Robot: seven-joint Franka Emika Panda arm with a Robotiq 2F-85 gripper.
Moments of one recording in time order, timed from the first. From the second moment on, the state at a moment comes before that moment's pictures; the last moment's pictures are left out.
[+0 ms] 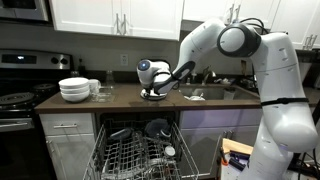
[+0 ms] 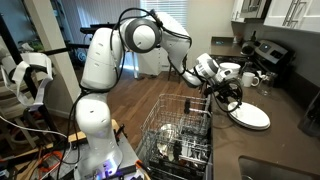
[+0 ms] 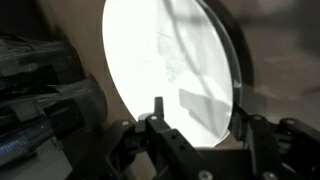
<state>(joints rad) -0.10 0.42 -0.12 -1.83 -1.06 2.44 0.44</state>
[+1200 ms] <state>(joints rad) -0.06 0.40 -0.14 -1.84 -1.00 2.43 0.37</state>
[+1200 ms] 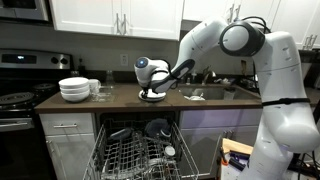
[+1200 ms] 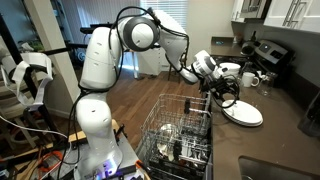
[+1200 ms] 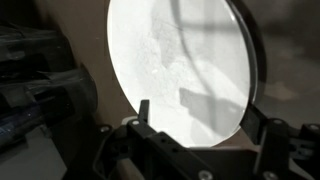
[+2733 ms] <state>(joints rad) -0.01 0.20 -0.07 -1.98 -0.82 2.43 0.15</state>
